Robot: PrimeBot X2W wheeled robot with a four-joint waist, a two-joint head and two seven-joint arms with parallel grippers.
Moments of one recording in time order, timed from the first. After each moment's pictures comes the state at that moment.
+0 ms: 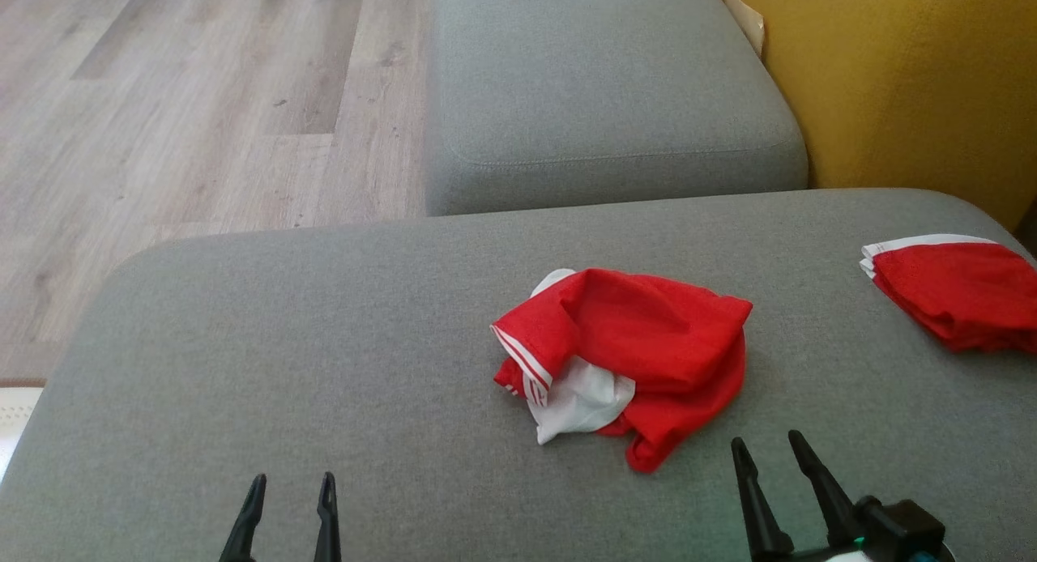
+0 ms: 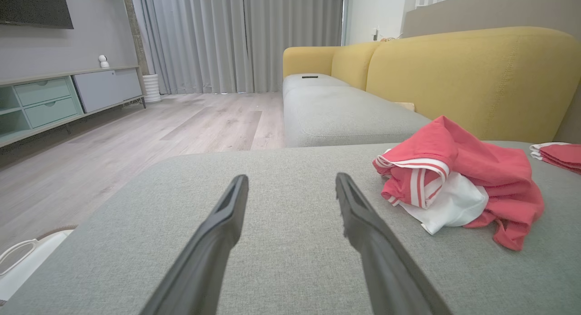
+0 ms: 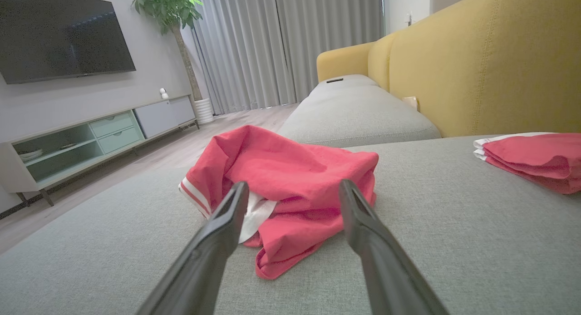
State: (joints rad) left arm 0.39 0.06 -0.16 -0.06 -0.05 0.11 -0.25; right arm 0.20 -0.07 0.18 0.22 0.23 0.12 -0.25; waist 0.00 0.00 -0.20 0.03
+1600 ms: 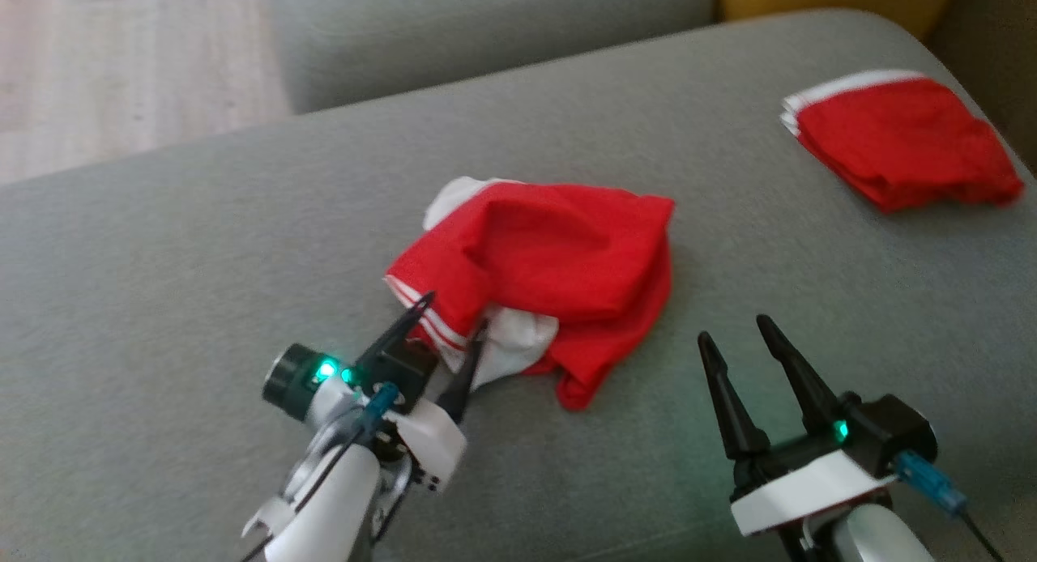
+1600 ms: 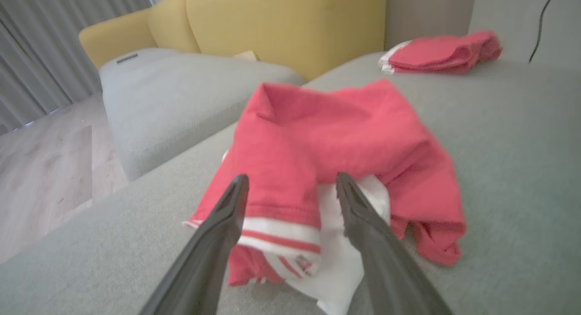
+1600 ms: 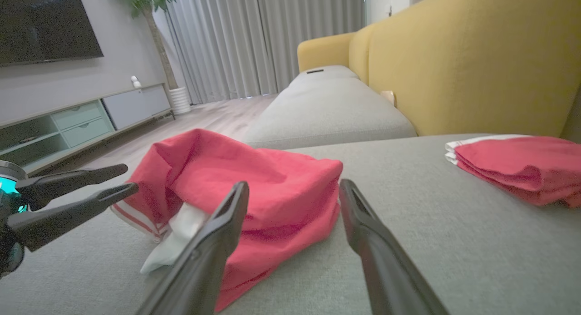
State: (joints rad) left arm -0.29 0.05 -0.47 0.50 0.05 -0.04 -0.25; right arm 0.00 -0.14 0.29 0.19 0.25 0.12 -0.25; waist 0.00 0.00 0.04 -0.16
